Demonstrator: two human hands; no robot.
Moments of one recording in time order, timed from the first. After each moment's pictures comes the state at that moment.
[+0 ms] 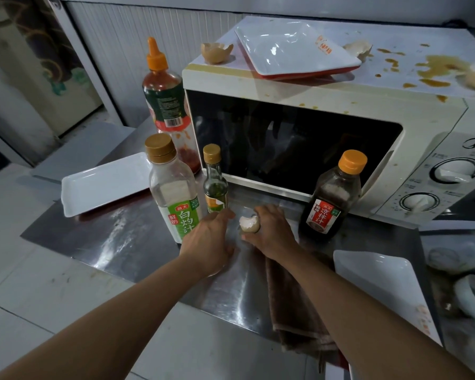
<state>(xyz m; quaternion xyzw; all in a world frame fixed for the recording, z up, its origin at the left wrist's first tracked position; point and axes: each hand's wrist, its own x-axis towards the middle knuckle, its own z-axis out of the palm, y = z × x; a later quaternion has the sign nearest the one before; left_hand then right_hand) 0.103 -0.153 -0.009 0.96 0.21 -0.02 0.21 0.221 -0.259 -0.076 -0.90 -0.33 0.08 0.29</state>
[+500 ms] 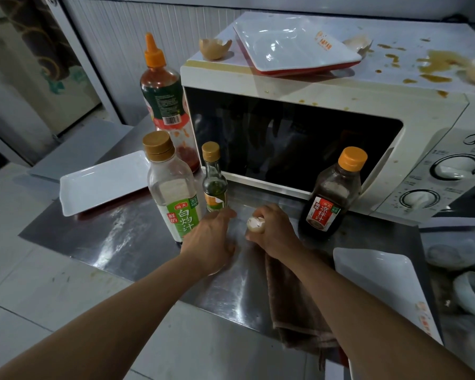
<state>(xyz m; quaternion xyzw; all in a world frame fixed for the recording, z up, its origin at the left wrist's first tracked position) 0.104 -0.154 -0.010 0.96 0.21 -0.02 0.21 0.218 -0.267 -0.068 -0.88 -0.30 0.11 0.34</state>
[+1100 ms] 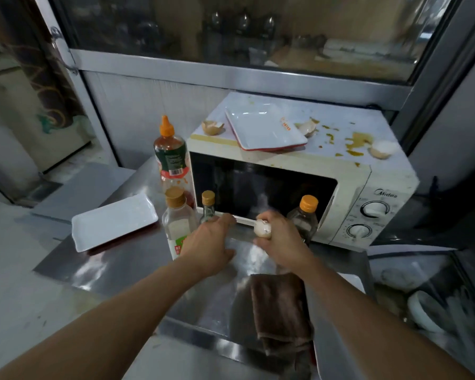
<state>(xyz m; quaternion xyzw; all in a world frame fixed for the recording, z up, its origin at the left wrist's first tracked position) 0.095 -0.165 0.092 0.97 0.14 0.03 0.21 0.200 -0.305 0.070 -0.88 -0.30 0.08 0.35</state>
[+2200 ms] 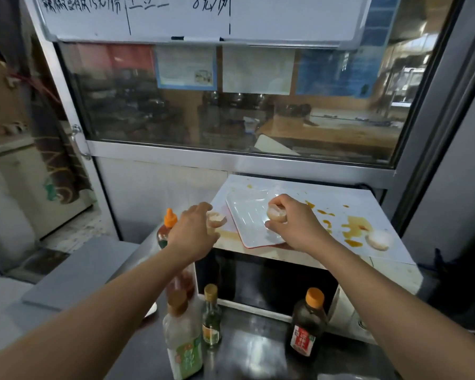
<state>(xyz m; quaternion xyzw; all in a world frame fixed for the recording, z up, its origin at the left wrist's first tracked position) 0.195 -0.073 0.217 0.94 0.21 0.18 0.18 0.295 -0.263 0.240 -0.89 -0.31 -0.03 0.34</state>
